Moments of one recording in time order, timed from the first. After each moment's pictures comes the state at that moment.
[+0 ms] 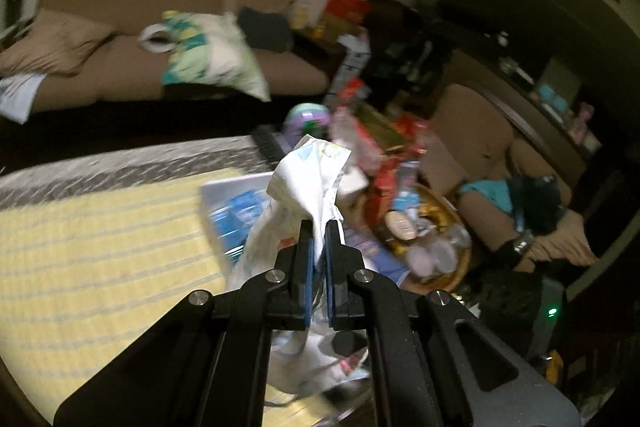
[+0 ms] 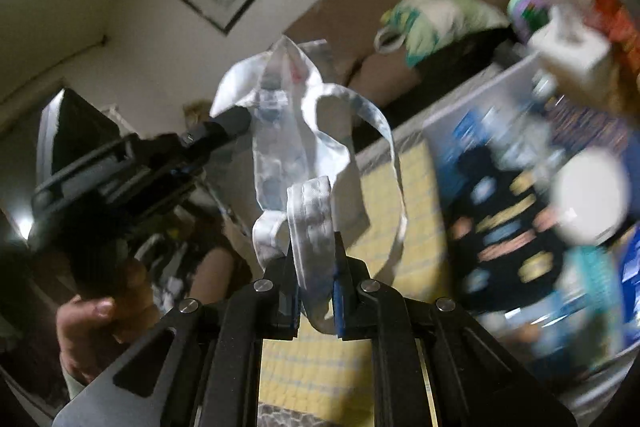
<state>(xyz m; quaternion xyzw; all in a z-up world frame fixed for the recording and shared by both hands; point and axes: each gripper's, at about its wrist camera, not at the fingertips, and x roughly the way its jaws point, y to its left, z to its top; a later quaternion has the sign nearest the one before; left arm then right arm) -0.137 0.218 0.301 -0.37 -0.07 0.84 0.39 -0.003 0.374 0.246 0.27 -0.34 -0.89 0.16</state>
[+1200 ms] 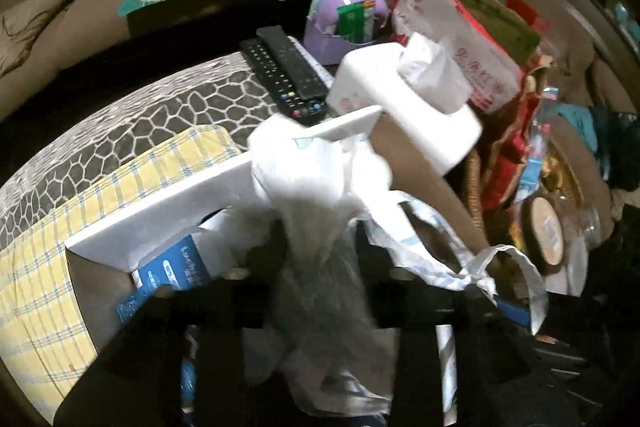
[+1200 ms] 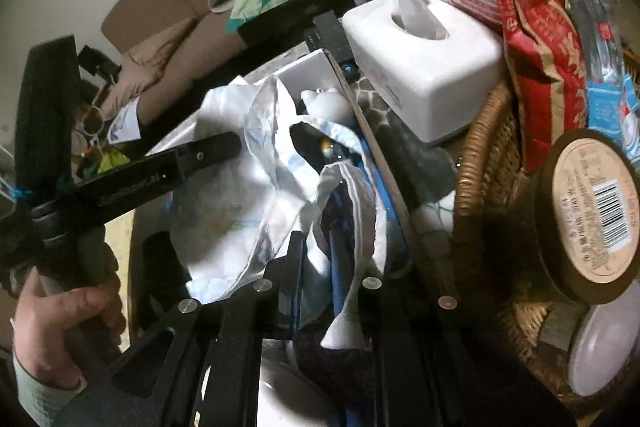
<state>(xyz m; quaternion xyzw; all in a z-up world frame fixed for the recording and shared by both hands) -0.299 0.423 0.119 -0.51 0.07 0.80 0.32 -0.137 0.555 0.136 0.46 -0.25 -0.85 -0.03</state>
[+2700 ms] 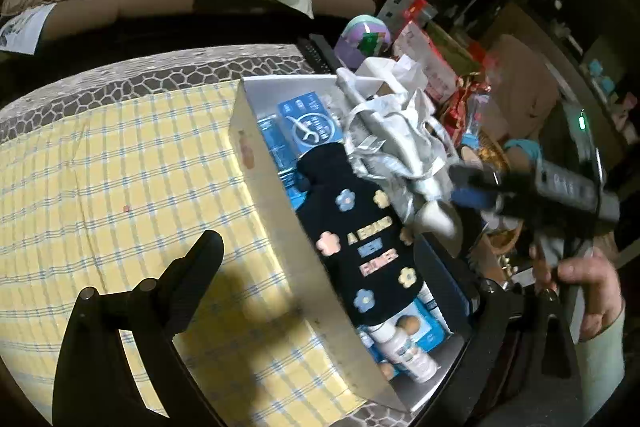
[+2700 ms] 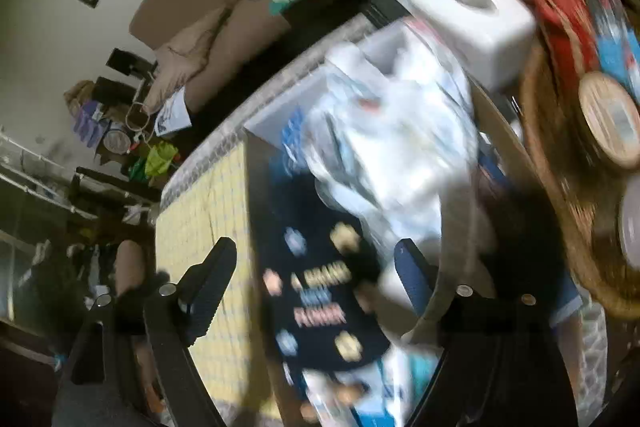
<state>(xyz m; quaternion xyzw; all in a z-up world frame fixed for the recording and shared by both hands) -0.178 0.213 0.186 -0.50 -0.04 0.80 0.33 -0.105 0.493 0.190 0.48 -0.33 -0.81 0.04</state>
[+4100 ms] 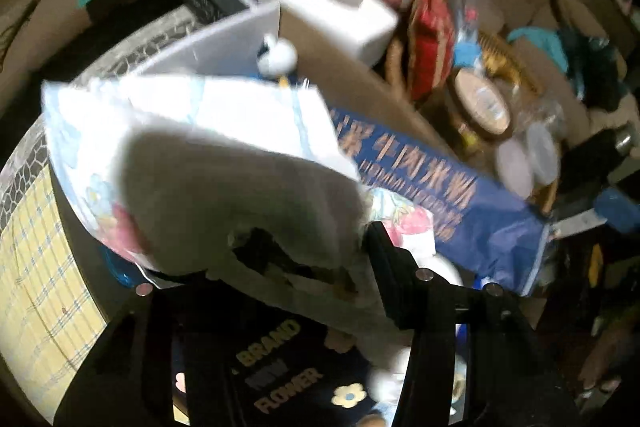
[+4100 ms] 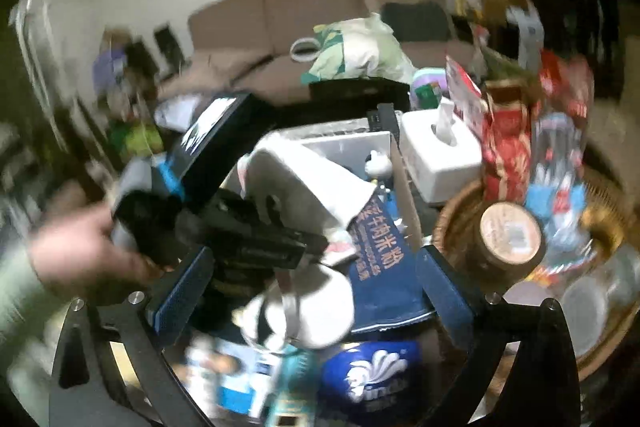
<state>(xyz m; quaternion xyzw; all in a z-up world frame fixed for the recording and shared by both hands) -0.206 0.412 0.136 -0.55 0.13 0.74 0.37 -0.016 0.497 0.227 0.33 -0.12 -0.93 0.03</state>
